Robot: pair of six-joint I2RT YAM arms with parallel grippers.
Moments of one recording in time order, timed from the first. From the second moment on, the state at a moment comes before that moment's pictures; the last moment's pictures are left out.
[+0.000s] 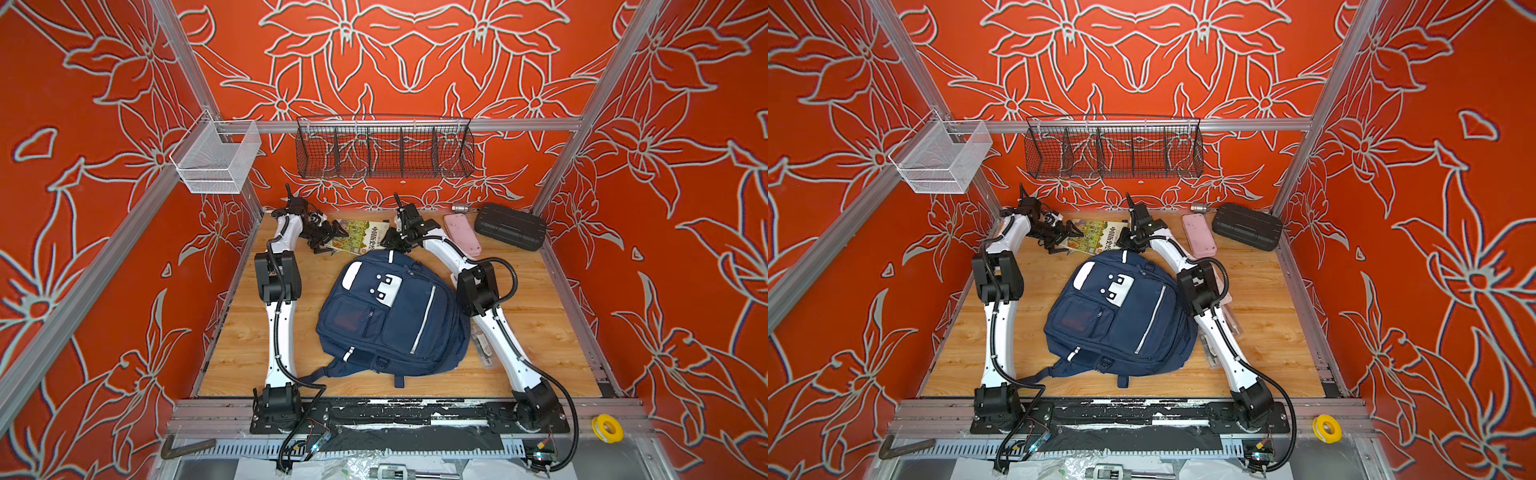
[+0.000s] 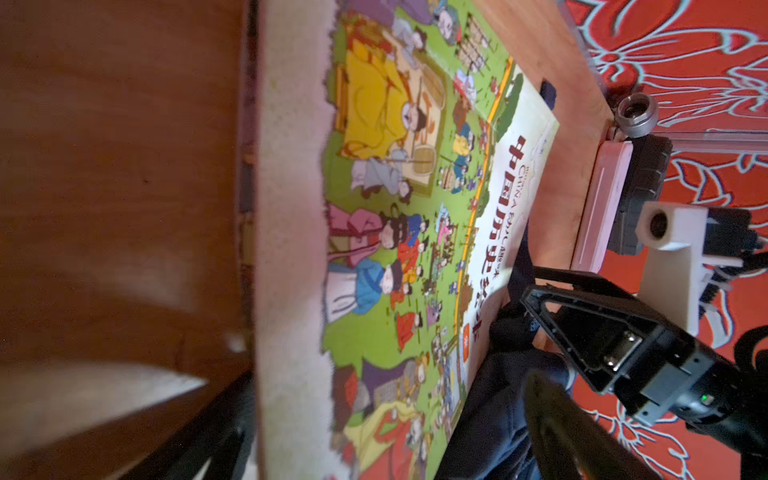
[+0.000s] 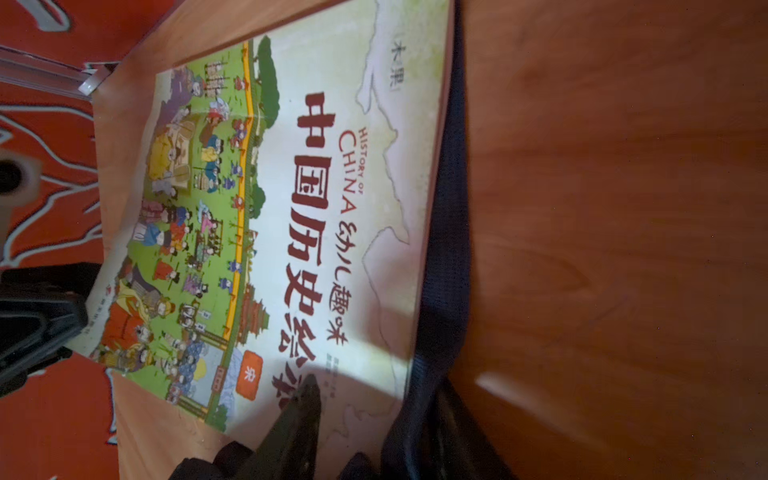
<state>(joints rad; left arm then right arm) 0.14 2.63 2.42 -1.09 0.74 -0.24 0.47 2.77 2.62 -0.75 -0.36 0.71</state>
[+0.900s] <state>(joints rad) 0.15 2.44 2.38 -1.11 0.76 -0.27 0.46 2.51 2.38 -0.65 -0.37 0.56</state>
